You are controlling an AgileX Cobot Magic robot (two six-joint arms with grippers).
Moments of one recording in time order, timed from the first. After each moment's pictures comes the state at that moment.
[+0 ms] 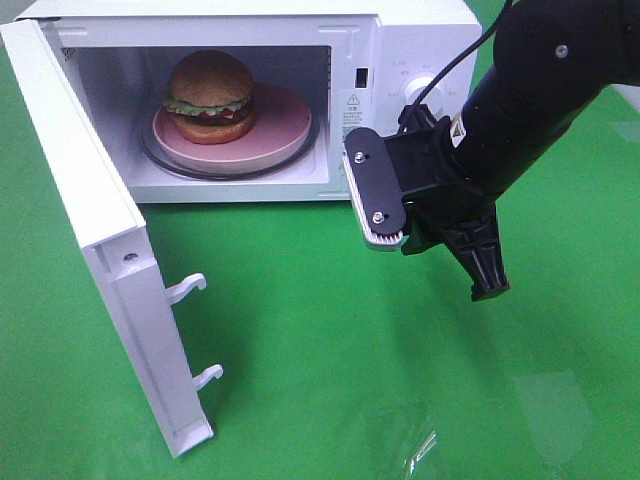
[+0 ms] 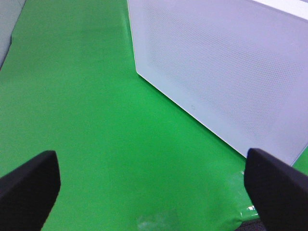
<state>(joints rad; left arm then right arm) -0.07 0.00 -0.52 -0.08 1.07 0.12 0.58 1.67 -1.04 -0.10 0.55 -1.21</state>
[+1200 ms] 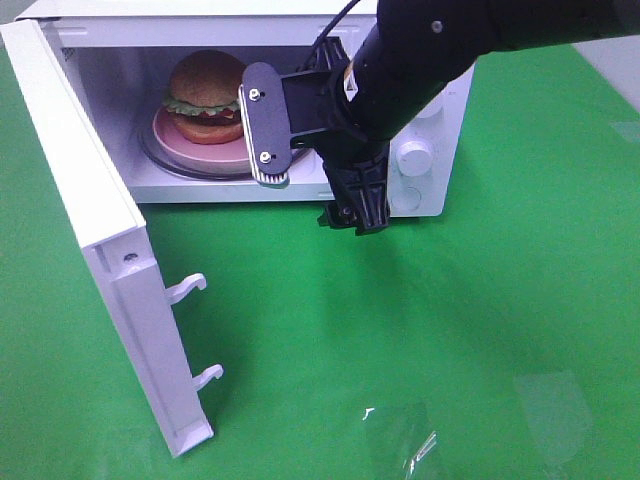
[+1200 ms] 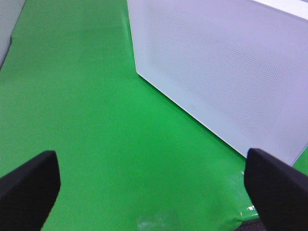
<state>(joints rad) -0.07 0.00 -0.52 -0.08 1.07 0.12 0.70 1.84 -1.31 -0.26 0.46 -1.00</state>
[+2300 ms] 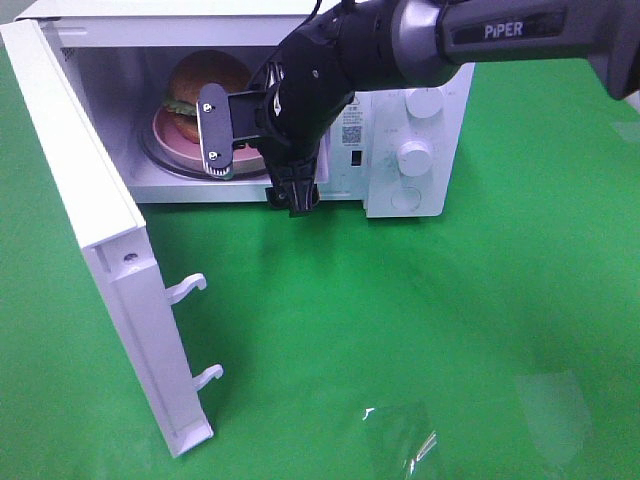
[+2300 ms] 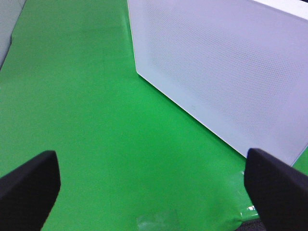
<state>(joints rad) -0.07 0.00 -0.52 -0.08 1.07 0.12 0.67 2.26 -1.76 -0.26 0.44 -1.00</state>
